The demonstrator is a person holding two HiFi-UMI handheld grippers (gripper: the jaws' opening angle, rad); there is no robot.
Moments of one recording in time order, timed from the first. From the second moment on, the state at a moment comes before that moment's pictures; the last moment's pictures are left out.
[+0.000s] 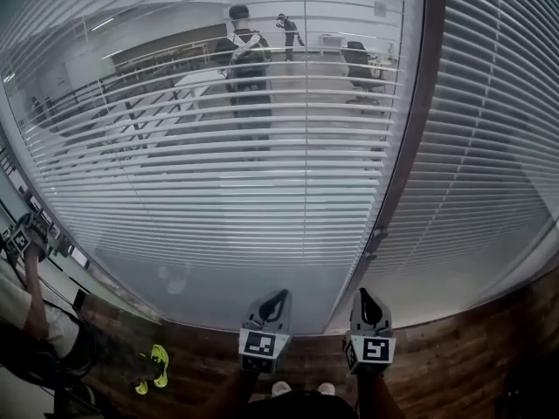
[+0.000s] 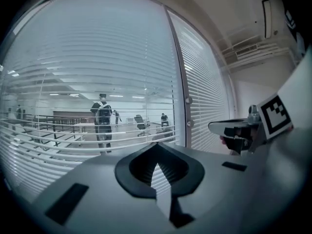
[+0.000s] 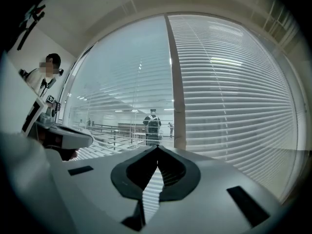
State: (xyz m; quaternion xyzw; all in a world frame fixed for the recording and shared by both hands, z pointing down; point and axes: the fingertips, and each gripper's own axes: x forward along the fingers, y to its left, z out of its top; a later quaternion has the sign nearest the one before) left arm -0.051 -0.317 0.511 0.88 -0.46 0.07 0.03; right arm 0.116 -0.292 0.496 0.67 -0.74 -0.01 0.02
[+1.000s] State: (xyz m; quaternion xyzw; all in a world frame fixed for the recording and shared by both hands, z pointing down) left arm -0.041 -0.335 0.519 0.87 -0.49 0.05 0.05; right arm 0.164 -0.359 0.439 0.71 -0.70 -0.04 -0.05
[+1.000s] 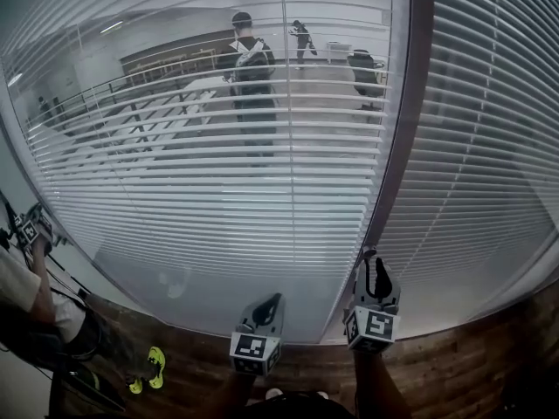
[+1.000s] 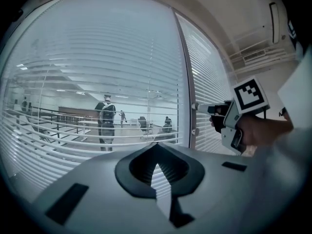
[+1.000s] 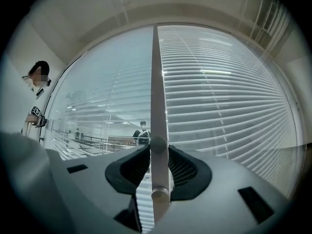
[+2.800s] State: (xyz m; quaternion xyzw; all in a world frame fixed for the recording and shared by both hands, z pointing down) left arm -0.041 -0.337 0.519 0.86 -0.50 0.05 0.04; right arm 0.150 -0.377 0.437 0.58 -0.64 -0.37 0.34
